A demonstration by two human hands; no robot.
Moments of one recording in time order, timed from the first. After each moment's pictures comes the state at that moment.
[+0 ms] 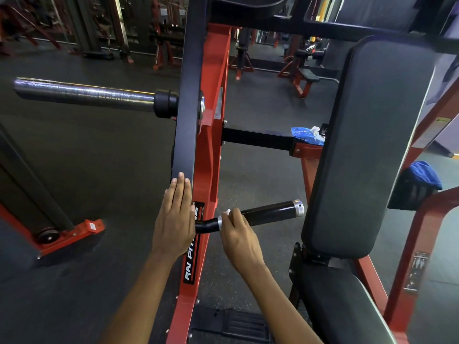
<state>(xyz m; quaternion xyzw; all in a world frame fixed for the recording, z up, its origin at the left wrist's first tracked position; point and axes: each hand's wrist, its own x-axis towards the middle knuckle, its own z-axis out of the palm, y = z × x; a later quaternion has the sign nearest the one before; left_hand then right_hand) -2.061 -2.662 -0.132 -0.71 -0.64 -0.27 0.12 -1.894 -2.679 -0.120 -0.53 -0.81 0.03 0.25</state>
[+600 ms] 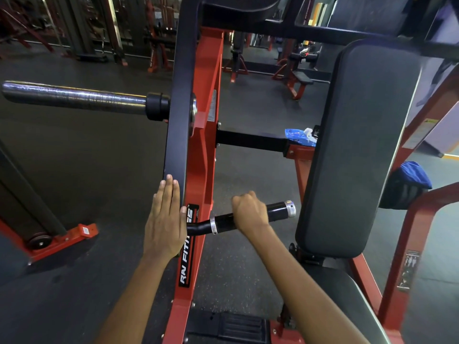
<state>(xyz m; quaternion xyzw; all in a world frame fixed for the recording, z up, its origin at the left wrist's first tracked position) -2.061 -2.665 -0.132 -0.69 -0.65 -0.31 0.09 -1.874 -2.636 -0.050 -0.61 -0.79 0.00 0.01</state>
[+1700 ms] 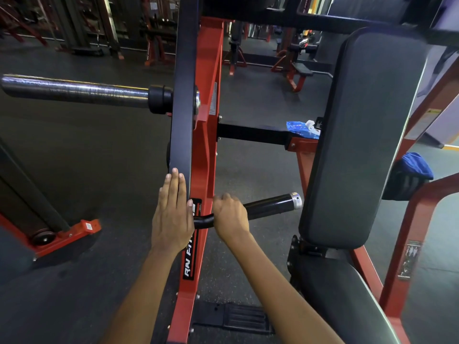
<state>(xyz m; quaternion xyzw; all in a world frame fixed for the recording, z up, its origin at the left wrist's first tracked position) -2.058 -2.667 -0.130 -0.69 -0.65 -0.31 0.09 -1.922 -2.655 -0.079 -0.59 -0.80 0.01 0.10</state>
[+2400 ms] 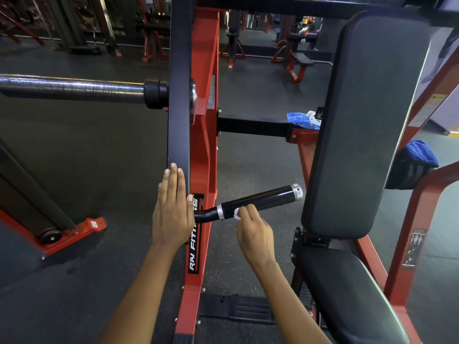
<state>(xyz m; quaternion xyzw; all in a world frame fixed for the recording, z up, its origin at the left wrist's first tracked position) -2.059 -2.667 -0.131 -0.69 -0.65 -0.31 0.08 -1.872 -2.685 -0.140 -0.58 -0.74 -0.03 0.34</state>
